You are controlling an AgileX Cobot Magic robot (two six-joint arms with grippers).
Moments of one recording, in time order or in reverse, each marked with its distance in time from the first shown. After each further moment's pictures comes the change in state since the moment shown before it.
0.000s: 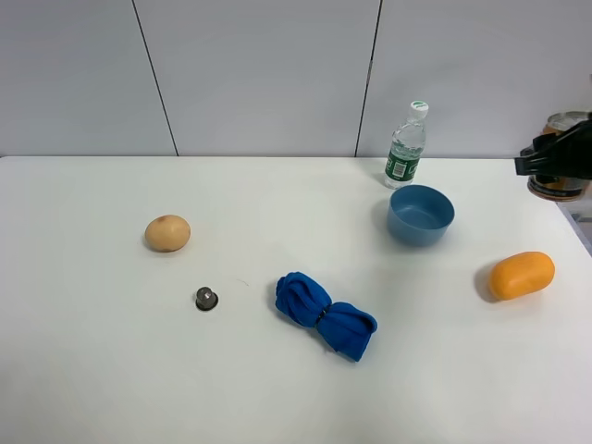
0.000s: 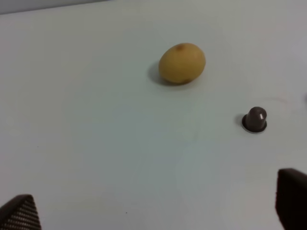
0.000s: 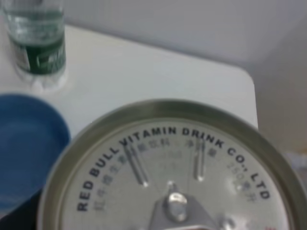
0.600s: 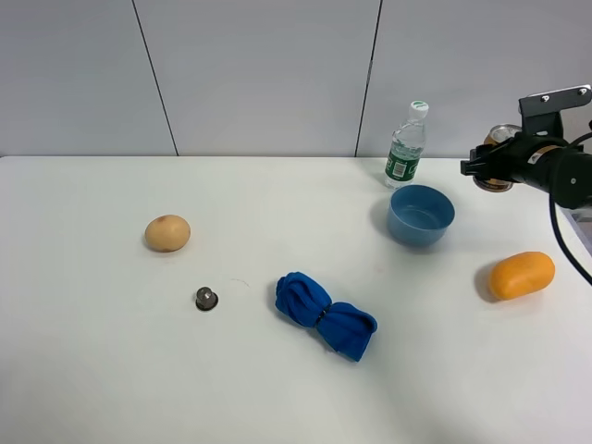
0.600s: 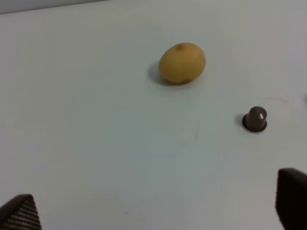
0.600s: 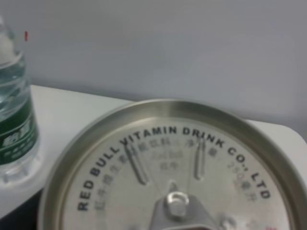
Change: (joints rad) left arm 0.000 0.000 0.000 0.000 0.000 0.000; right arm -0.013 0.535 -0.127 0.087 -0.550 -0.022
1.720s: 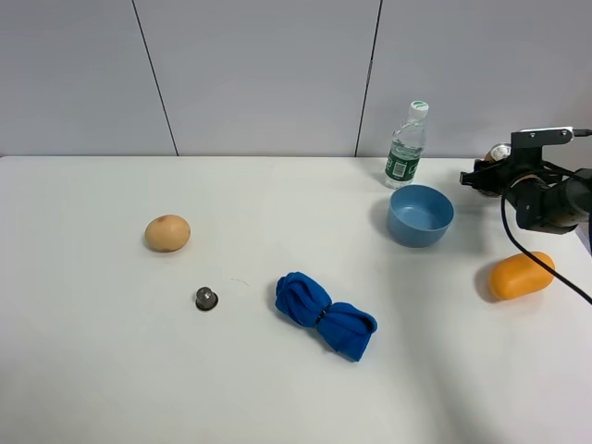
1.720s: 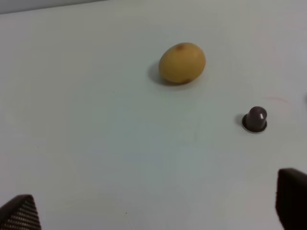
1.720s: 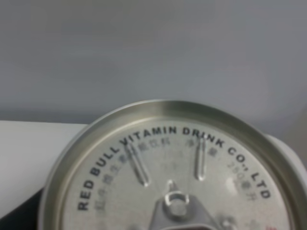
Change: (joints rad) left arm 0.000 0.000 0.000 0.000 0.000 0.000; right arm -0.092 0.443 -0.254 0.056 -0.334 0.011
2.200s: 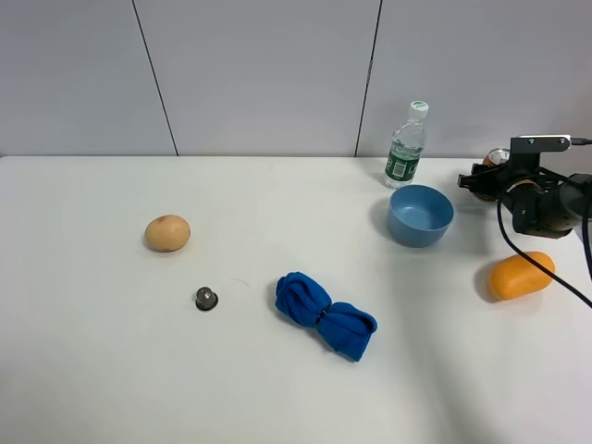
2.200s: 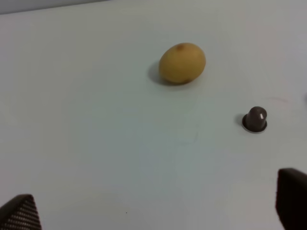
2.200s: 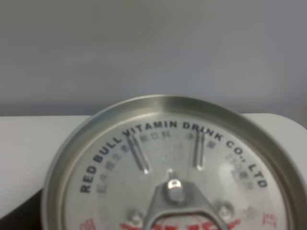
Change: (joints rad) left arm 0.000 0.000 0.000 0.001 0.000 0.000; right arm -0.001 0.034 -0.008 0.000 -0.014 0.043
